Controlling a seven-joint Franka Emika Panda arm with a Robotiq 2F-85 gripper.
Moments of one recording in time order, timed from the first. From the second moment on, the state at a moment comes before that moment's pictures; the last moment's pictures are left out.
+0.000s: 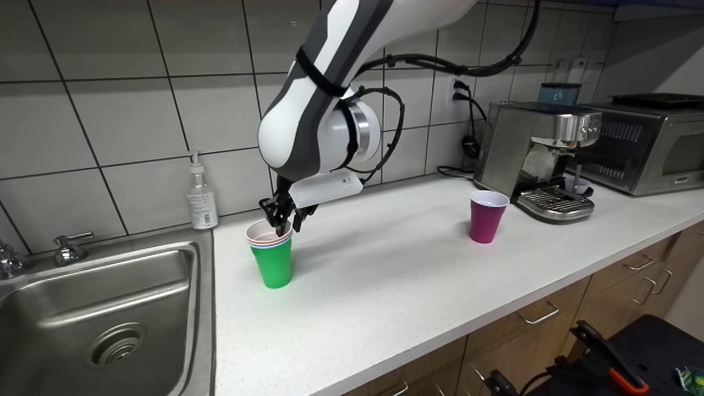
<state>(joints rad) 0.27 0.48 0.13 -2.06 0.02 2.86 0.00</state>
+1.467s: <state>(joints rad) 0.27 0.44 0.13 -2.12 0.02 2.94 0.04</state>
